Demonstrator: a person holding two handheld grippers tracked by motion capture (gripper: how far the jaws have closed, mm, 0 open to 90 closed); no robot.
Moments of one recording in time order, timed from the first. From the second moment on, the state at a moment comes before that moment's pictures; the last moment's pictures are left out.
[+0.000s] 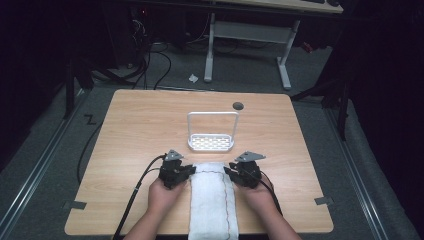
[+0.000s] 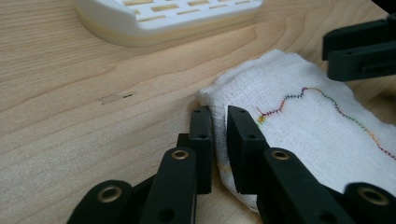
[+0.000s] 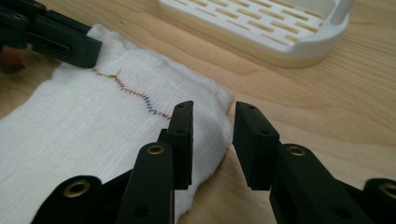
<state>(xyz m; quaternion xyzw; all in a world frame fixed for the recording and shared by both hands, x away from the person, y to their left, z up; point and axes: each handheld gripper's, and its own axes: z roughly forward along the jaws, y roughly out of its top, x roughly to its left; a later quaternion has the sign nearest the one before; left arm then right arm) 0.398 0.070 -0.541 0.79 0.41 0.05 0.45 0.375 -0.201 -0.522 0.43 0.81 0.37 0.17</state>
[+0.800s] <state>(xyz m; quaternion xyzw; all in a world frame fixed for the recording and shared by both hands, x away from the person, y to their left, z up) 0.397 0.070 -0.541 0.79 0.41 0.05 0.45 0.387 -0.197 -0.536 0.43 0.80 0.39 0.13</state>
